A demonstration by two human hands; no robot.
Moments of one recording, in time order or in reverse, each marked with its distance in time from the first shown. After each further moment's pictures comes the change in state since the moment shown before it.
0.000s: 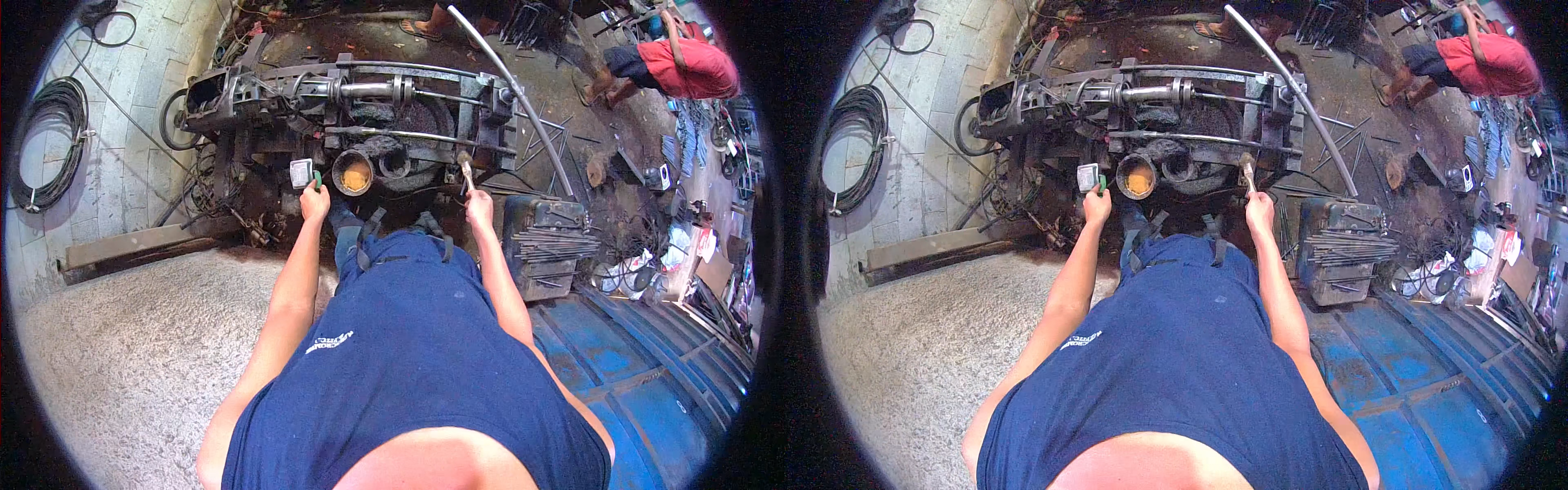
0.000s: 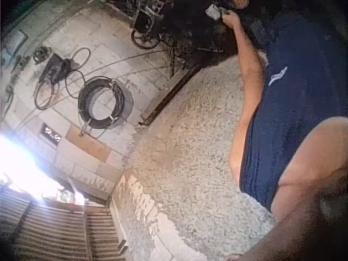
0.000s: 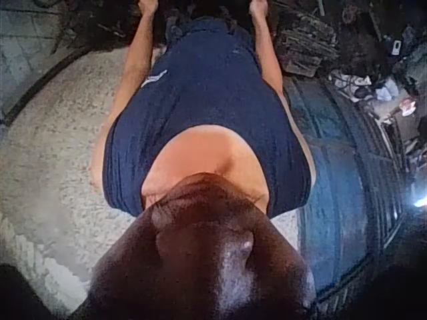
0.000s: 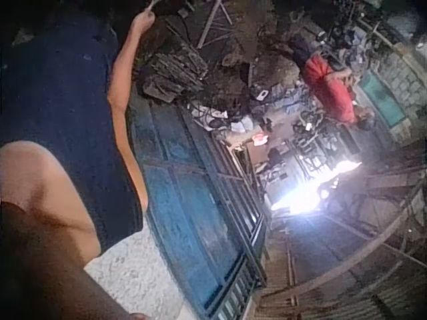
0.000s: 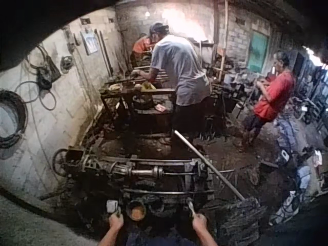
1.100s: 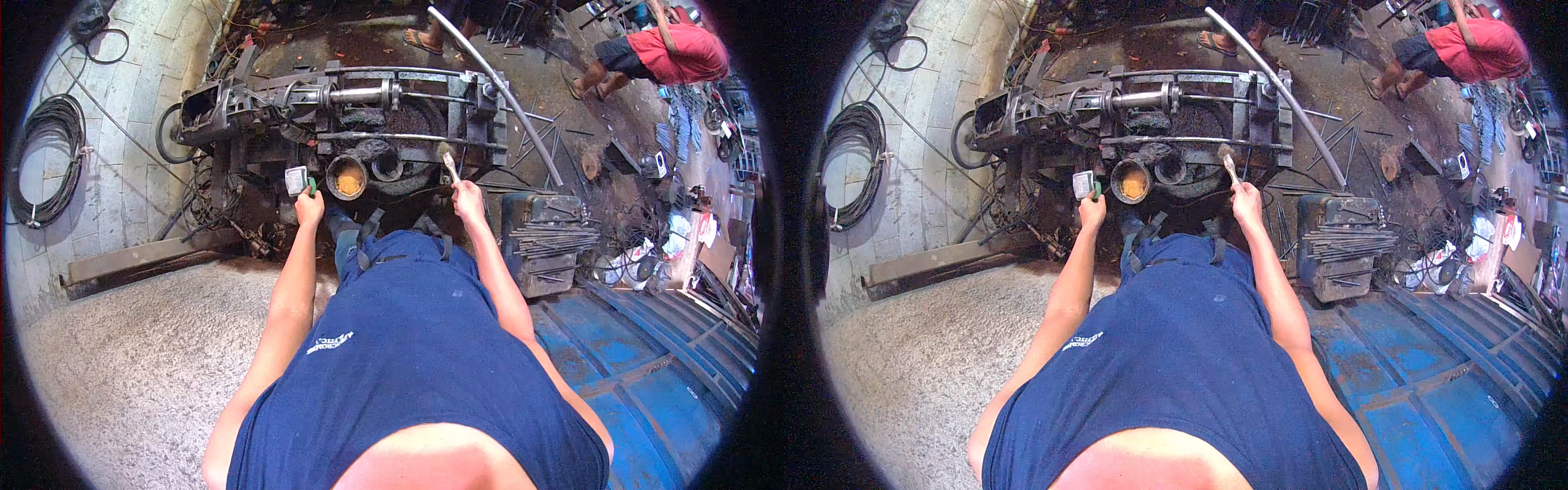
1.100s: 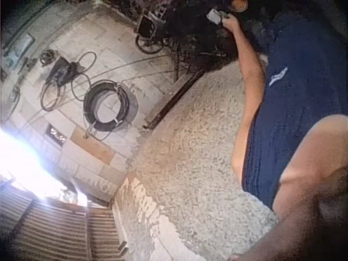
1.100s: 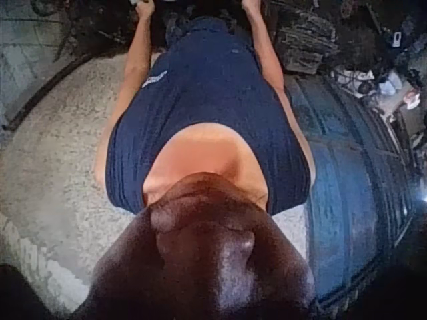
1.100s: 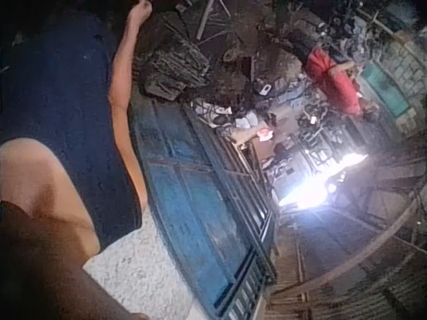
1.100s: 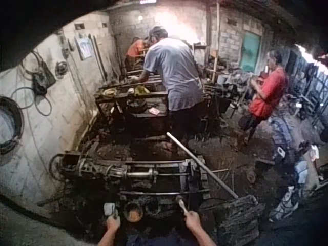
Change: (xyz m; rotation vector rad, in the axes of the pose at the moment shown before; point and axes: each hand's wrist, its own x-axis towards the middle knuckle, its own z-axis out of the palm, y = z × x) left_hand 0.001 0.003 -0.005 0.013 -0.032 -0.036; right_hand -0.028 -0.040 -0.004 0.151 -0.187 -0.084
